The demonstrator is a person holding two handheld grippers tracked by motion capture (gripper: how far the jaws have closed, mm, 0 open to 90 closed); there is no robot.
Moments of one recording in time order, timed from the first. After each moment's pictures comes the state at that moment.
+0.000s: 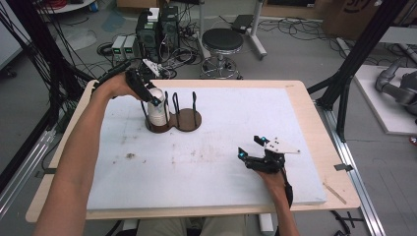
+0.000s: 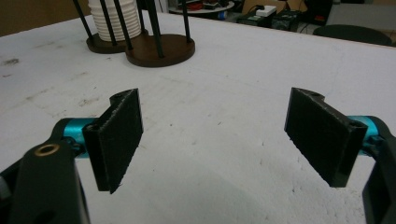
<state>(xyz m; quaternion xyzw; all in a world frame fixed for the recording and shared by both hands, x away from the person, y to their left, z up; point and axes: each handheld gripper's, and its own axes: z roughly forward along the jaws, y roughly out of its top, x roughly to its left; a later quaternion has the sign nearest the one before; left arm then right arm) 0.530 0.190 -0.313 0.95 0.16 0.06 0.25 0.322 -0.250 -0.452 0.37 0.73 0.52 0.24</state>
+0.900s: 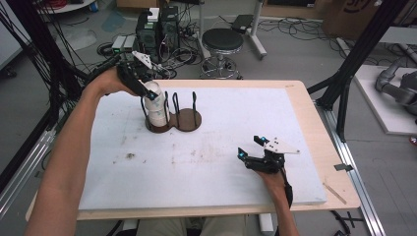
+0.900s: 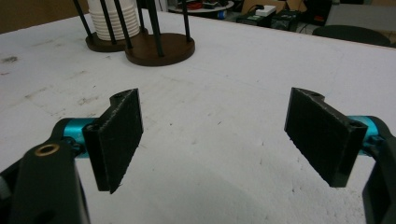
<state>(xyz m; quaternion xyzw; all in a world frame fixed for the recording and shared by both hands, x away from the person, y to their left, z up) 0.515 0.202 -0.282 0.94 0.17 0.08 0.28 0.322 -0.250 -0.451 0.37 0.73 0.52 0.24</state>
